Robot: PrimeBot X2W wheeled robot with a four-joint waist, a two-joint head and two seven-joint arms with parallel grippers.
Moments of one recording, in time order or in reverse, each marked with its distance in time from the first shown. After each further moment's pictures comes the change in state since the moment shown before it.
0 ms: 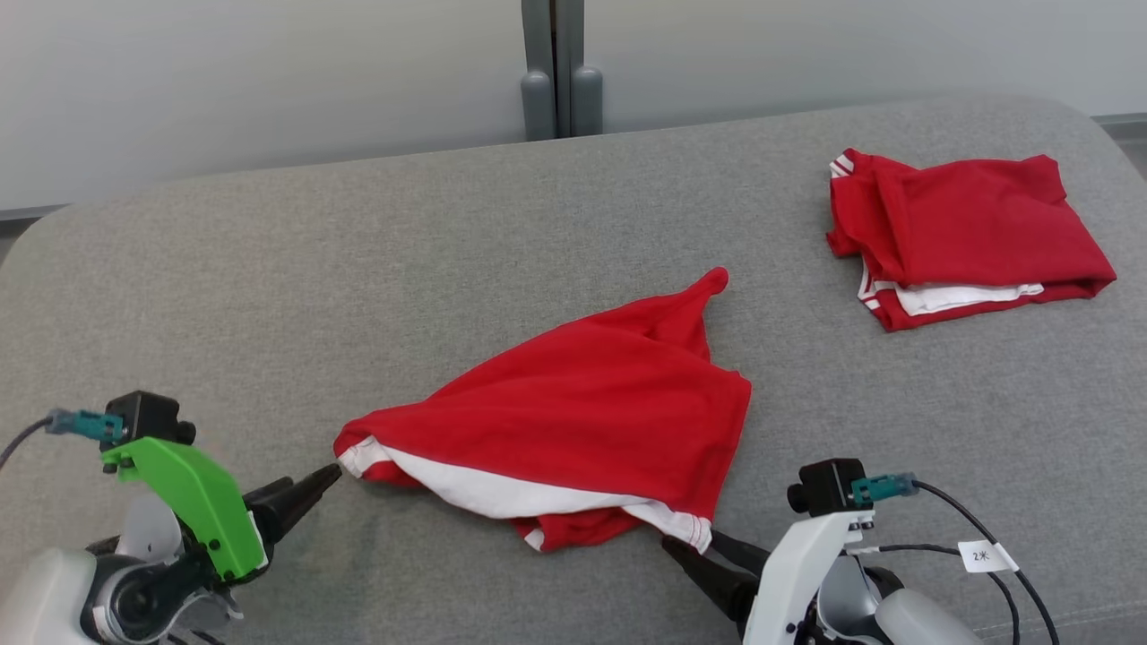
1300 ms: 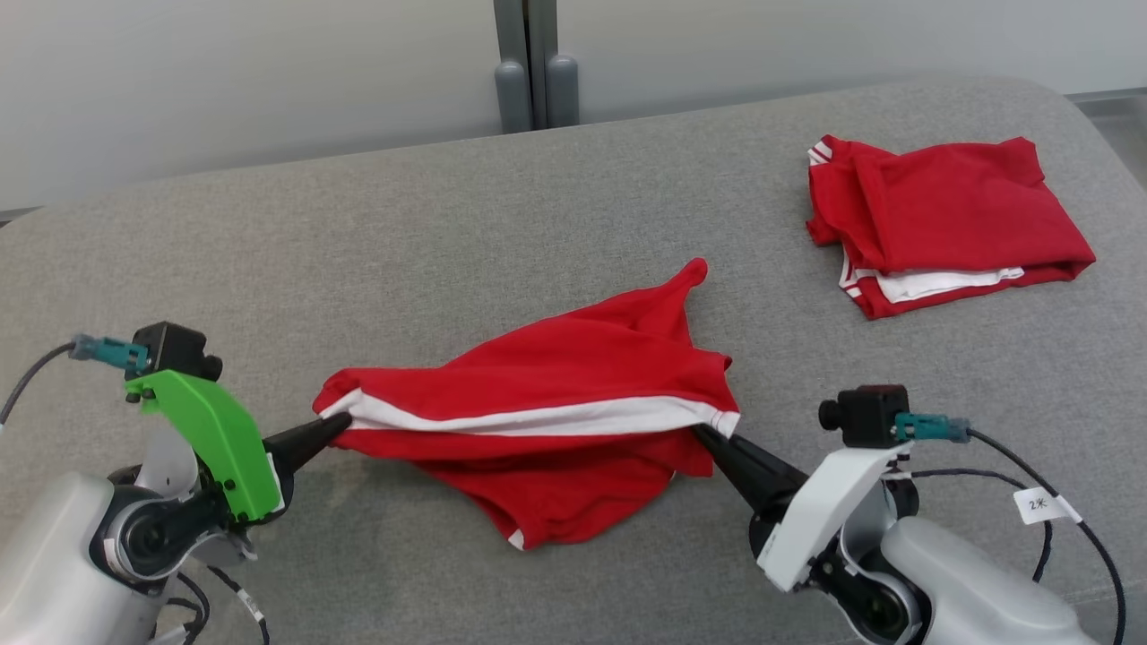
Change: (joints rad) left arm -0.193 0.088 -0.242 0.055 -0.205 0.000 -0.037; right arm -0.211 -0.163 0.279 -0.015 0.181 0.000 -0.373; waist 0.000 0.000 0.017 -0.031
